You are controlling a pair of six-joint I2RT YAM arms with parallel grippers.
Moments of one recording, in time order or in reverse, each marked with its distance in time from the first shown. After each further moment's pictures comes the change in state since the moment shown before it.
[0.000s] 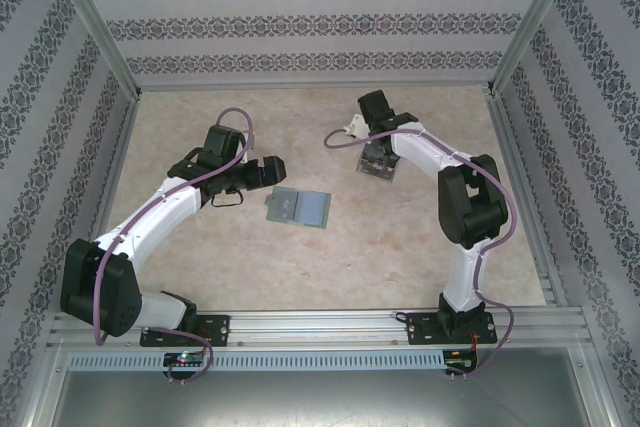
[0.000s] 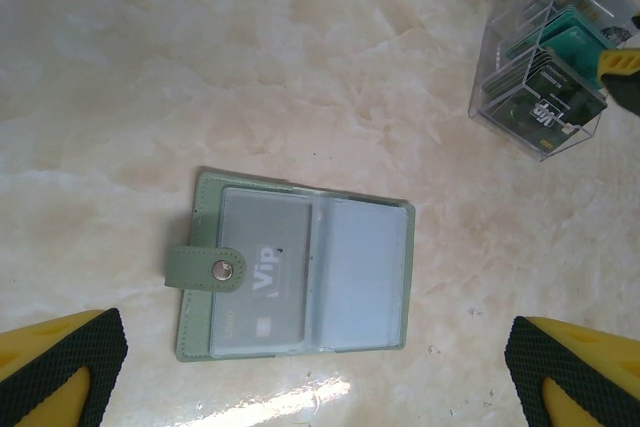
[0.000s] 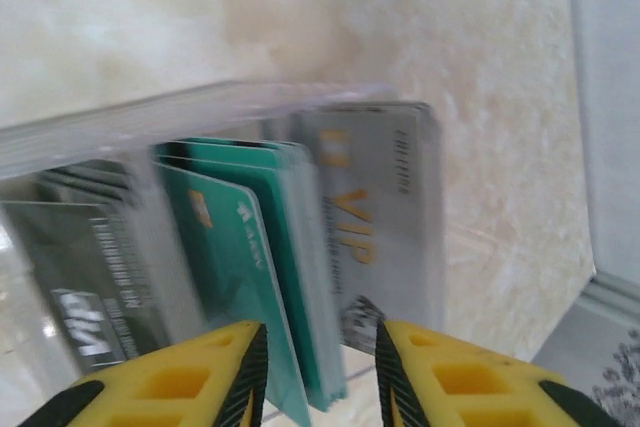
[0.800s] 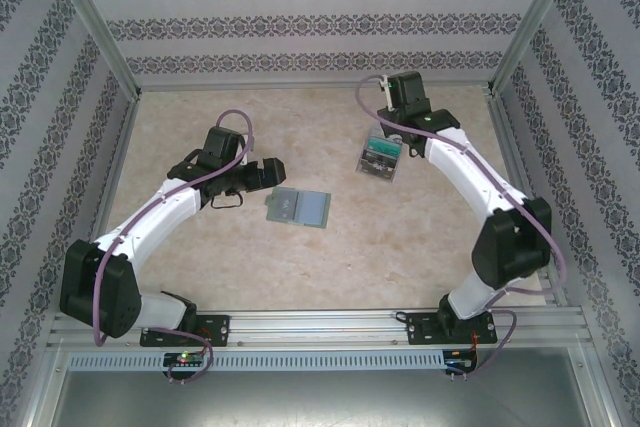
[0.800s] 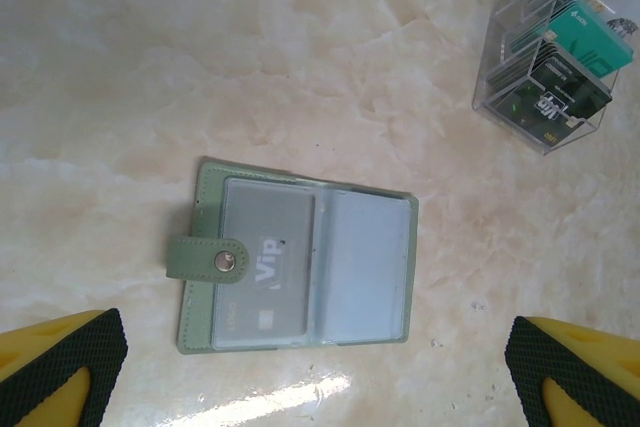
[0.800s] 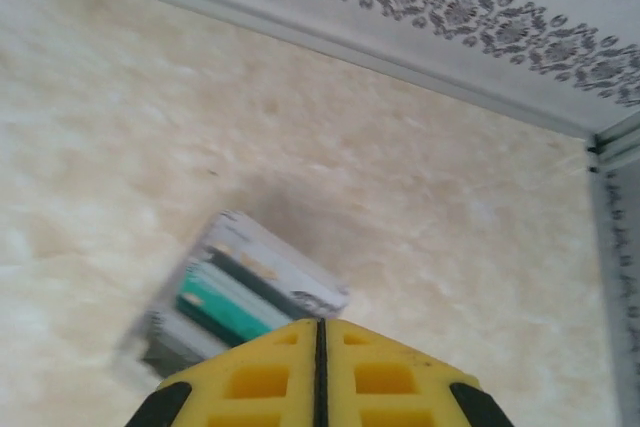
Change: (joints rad) left arm 0.000 -0.006 -0.016 0.000 0.010 -0.003; right arm -0.014 -0.359 -0.068 0.031 -0.114 0.745
